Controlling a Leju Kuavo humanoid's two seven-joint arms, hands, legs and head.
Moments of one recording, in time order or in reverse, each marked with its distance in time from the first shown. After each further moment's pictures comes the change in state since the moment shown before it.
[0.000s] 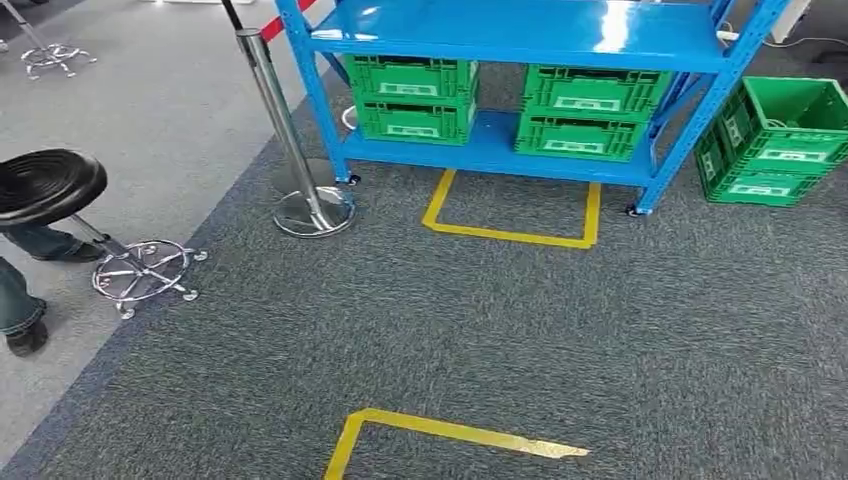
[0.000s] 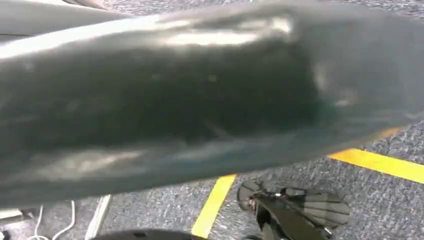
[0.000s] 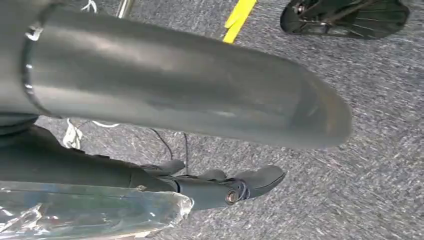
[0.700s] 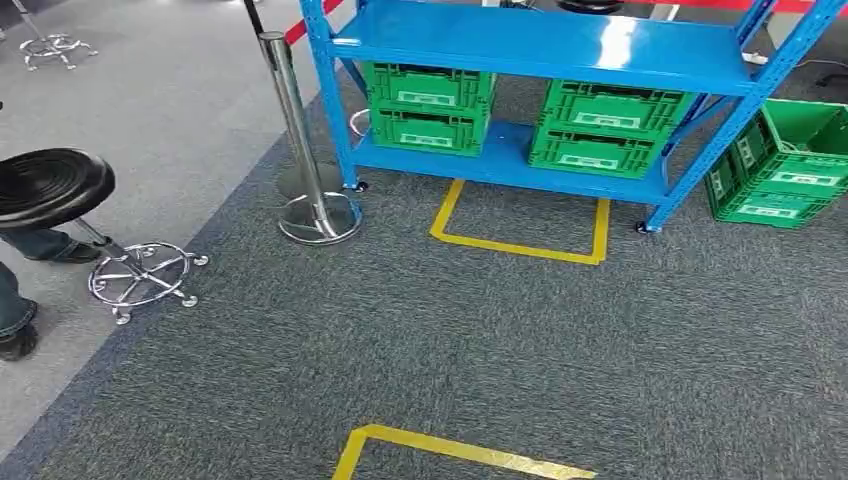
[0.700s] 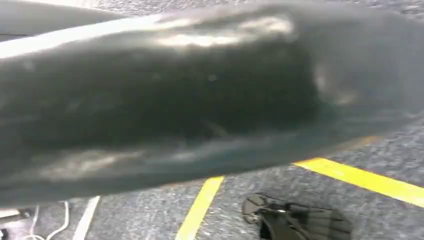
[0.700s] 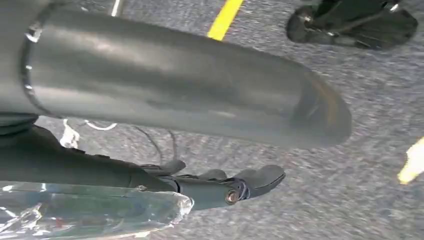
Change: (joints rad) left arm 0.009 -0.004 0.002 0.001 0.000 0.012 0.002; right arm 0.001 -0.002 -0.007 0.000 -0.001 0.003 0.000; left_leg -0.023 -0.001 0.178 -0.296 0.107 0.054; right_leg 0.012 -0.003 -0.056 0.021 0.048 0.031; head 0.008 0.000
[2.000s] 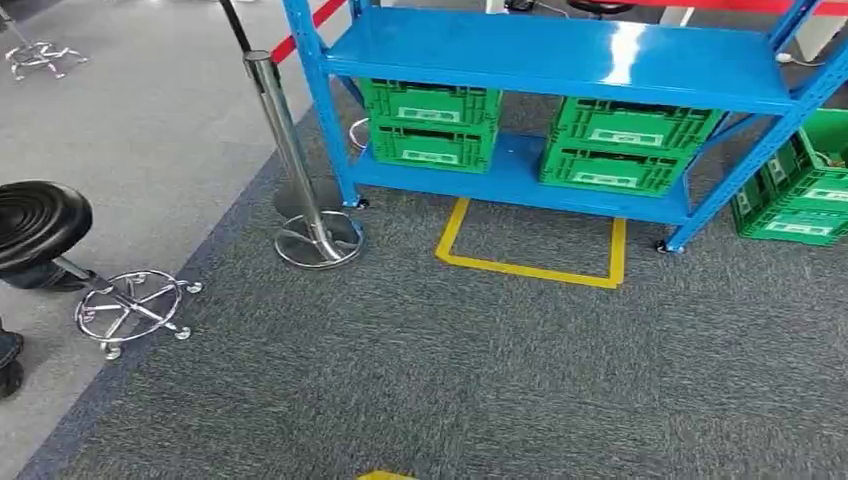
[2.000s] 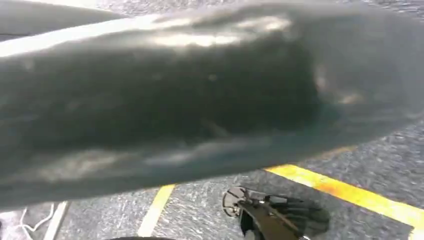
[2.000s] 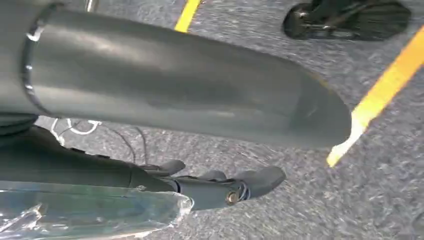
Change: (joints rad) left arm -0.002 0.000 0.019 0.002 0.000 0.019 0.003; right arm 0.003 0.002 -0.051 -0.008 -0.026 0.051 -0.006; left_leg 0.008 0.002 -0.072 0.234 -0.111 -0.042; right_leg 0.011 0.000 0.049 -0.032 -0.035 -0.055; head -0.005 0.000
